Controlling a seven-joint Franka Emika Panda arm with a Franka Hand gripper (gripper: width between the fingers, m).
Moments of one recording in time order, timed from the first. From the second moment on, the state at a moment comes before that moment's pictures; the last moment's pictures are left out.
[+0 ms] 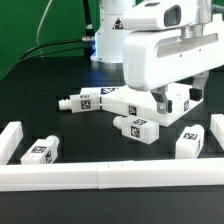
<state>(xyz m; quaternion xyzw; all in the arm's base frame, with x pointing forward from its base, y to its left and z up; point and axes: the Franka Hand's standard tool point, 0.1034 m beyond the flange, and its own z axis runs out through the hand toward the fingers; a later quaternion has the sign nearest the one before) 0.588 0.068 0.078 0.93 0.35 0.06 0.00</state>
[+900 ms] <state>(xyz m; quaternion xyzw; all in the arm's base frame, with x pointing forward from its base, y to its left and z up) 0.541 0.020 0.018 0.92 0.38 0.06 0.00</state>
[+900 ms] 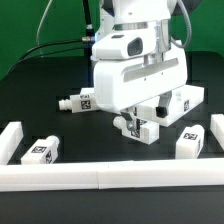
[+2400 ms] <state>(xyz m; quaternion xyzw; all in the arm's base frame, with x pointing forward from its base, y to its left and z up) 0.521 -0.075 0.077 0.92 0.39 0.06 0.03</state>
